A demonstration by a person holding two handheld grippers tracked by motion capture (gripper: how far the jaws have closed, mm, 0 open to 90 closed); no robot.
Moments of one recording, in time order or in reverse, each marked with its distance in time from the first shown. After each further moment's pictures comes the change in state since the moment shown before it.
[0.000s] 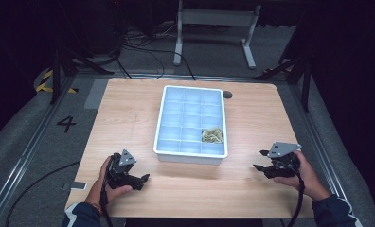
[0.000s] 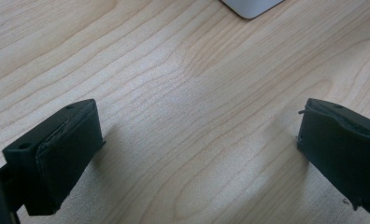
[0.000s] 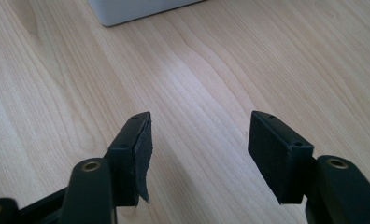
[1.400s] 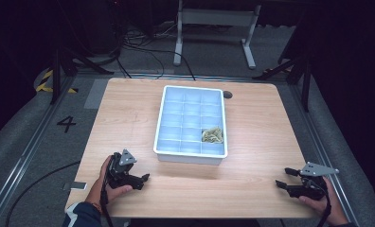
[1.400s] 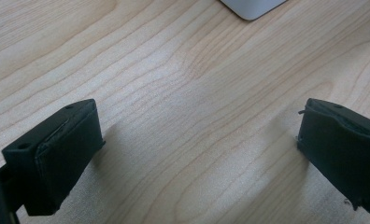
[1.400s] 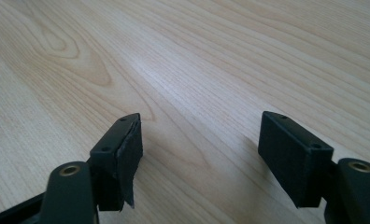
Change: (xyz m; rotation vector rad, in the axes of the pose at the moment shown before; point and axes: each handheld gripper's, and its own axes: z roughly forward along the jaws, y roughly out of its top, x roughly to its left) left arm 0.000 0.001 0.001 -0.003 -0.004 -0.010; right arm 0.000 -0.117 -0.024 -0.131 -0.017 0.329
